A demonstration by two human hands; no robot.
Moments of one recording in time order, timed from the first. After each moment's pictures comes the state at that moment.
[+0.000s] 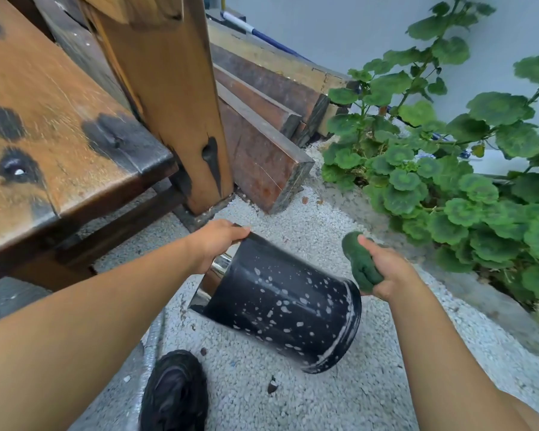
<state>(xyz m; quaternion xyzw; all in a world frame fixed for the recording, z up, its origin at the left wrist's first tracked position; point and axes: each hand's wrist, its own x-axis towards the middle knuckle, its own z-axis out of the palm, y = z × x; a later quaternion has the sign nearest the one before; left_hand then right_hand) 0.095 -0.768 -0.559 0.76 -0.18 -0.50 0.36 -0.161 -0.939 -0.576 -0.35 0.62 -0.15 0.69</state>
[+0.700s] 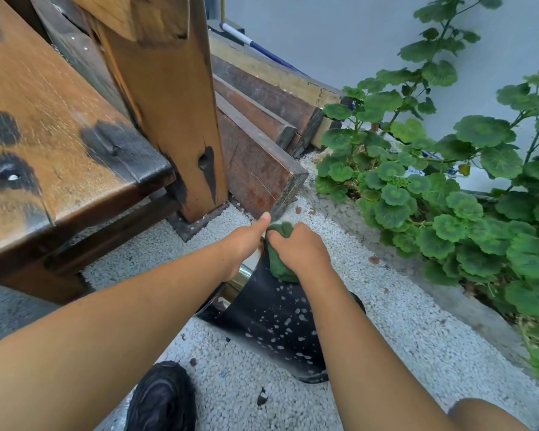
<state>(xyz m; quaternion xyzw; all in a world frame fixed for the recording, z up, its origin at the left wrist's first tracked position) 0.043 -0.806 -0.515 0.76 -0.13 -0.52 0.38 -0.043 -0.887 -0.550 -0.78 0.52 0.01 0.34</state>
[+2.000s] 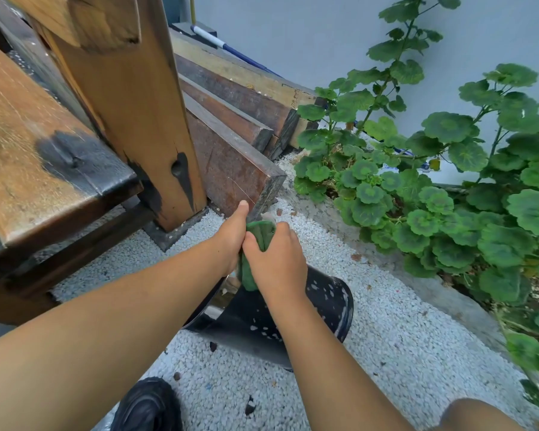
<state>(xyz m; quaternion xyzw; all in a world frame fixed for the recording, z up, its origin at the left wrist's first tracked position) 0.046 -0.845 -0.532 0.66 -0.04 -0.56 0.50 -0.057 -0.854 -0.539 -0.77 0.53 -0.18 0.31</state>
